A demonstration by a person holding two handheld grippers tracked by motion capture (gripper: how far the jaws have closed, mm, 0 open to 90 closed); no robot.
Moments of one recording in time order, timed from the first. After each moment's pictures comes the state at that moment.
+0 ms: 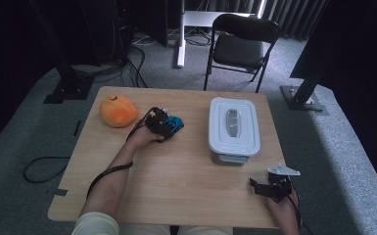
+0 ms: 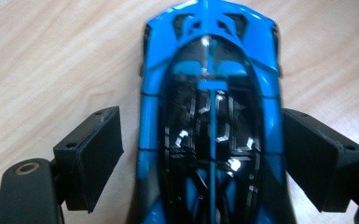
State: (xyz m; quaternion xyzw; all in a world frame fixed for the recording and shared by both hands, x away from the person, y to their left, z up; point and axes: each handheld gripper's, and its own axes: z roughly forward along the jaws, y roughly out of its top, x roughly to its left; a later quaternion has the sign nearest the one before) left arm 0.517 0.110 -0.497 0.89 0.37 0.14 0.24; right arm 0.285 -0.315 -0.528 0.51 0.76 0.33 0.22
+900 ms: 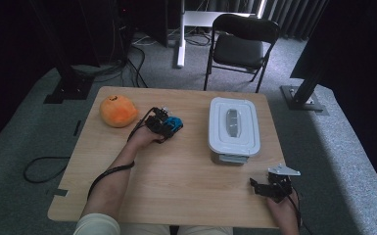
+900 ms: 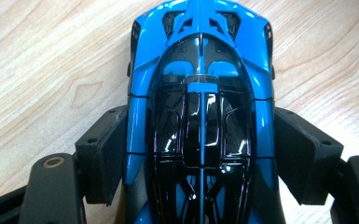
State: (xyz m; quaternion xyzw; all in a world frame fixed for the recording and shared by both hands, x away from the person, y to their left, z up) left arm 0.516 0.111 -0.496 0.88 0.38 0.12 0.24; right arm 0.285 -0.315 -0.528 0.51 0.76 0.33 0.22
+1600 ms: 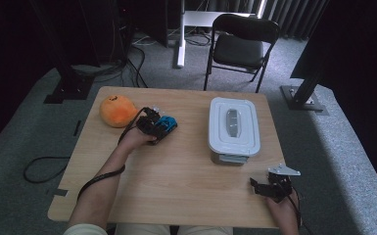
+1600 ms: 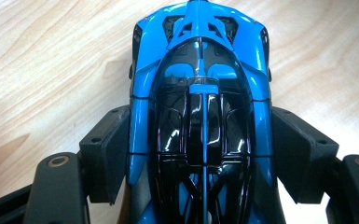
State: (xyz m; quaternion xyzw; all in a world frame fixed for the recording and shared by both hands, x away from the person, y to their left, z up) left arm 0.489 0.137 -0.472 0.88 0.38 0.13 0.26; right arm 0.285 -0.315 -0.528 0.52 0.76 0.33 0.22
